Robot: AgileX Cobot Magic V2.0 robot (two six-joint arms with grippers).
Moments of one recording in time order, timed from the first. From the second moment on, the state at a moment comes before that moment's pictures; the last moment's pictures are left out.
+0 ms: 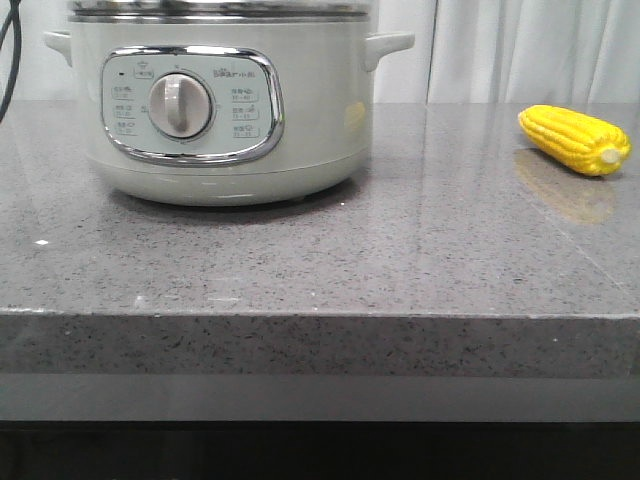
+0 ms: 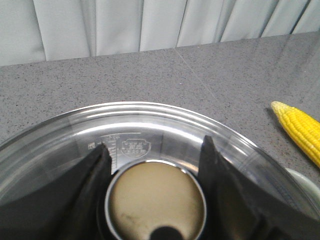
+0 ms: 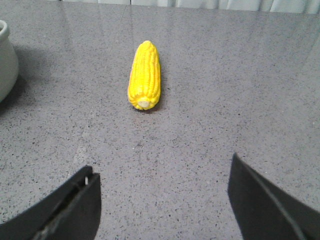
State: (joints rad) left arm -0.49 1.67 -1.48 -0.14 0.26 0.02; right arm 0.02 0.46 -0.60 -0.03 0.55 0.06
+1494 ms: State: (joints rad) left arm -0.14 0.89 -0.97 -0.06 0.45 0.02; right arm 0.02 0.86 -0.87 -0.01 0.75 0.06
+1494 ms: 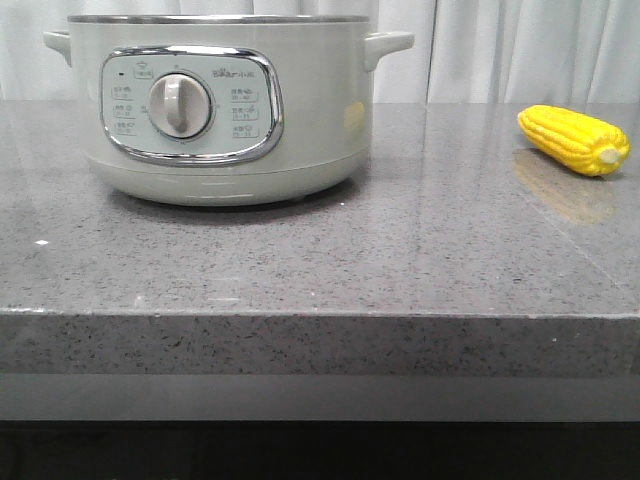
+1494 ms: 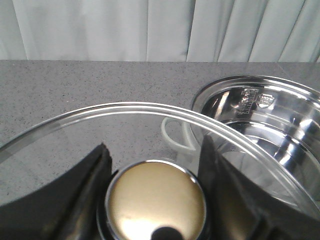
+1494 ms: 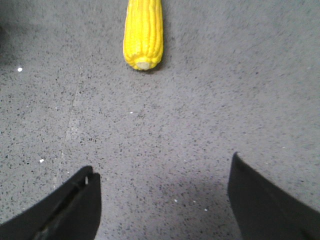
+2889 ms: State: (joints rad) left arm -0.14 0.89 -0.96 -0.06 0.45 0.02; right arm 0.02 1.91 -1.64 0.06 0.85 0.03
